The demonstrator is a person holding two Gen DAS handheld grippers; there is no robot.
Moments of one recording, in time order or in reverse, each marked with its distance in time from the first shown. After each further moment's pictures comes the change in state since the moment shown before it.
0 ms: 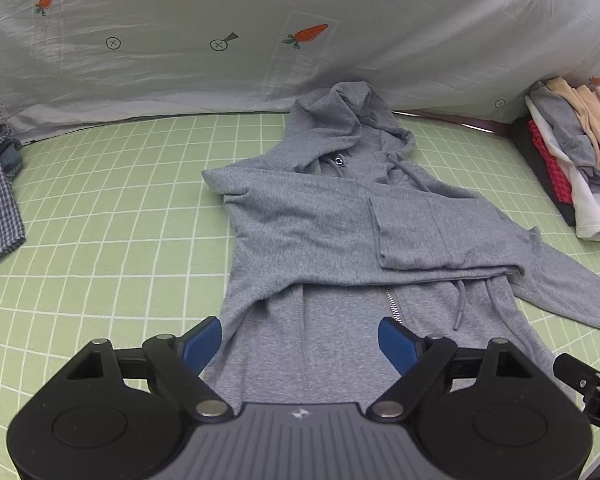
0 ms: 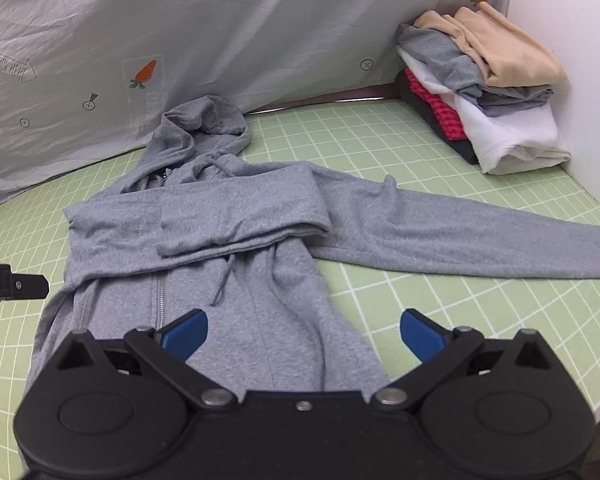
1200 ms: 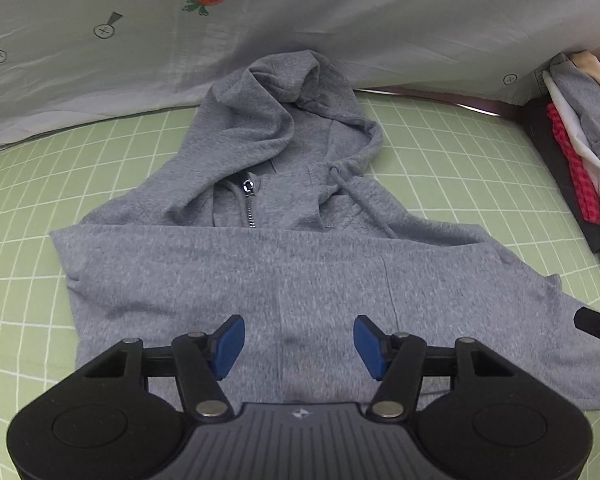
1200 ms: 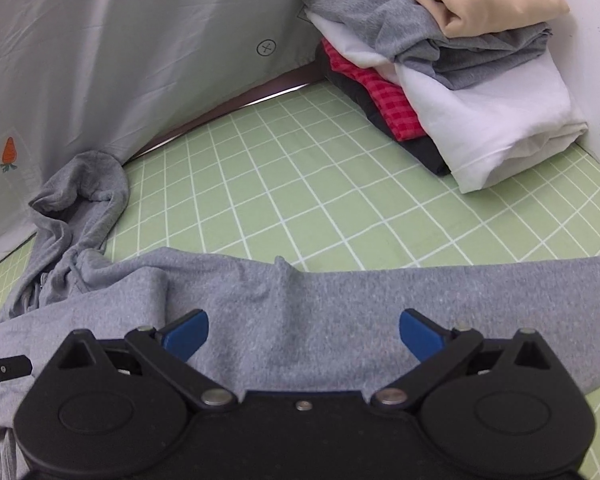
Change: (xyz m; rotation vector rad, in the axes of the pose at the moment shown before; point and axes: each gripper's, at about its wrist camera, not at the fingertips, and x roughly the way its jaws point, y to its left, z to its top) left arm 0.153 -0.092 0.092 0.016 0.129 -0.006; right arm 0.170 -0.133 0.105 0.181 0.104 -0.021
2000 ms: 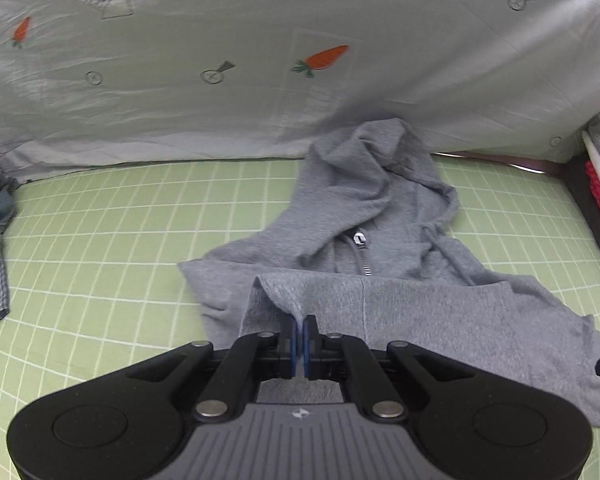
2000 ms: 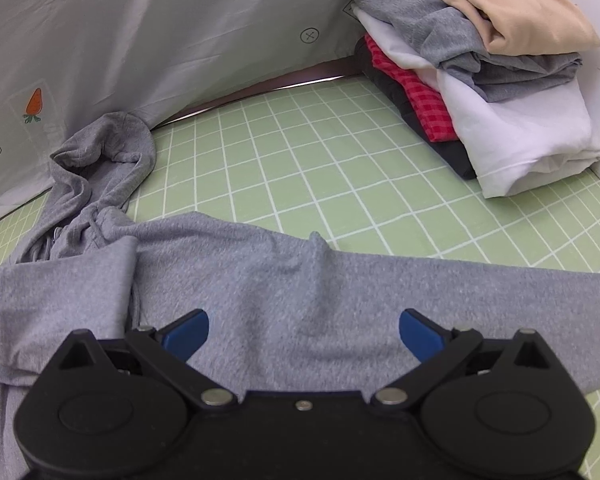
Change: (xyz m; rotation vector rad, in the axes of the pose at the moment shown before) left arm -0.064 0.078 -0.007 -0.101 -0.132 0.173; right arm -0.017 0.030 -0.011 -0.129 0.010 0.011
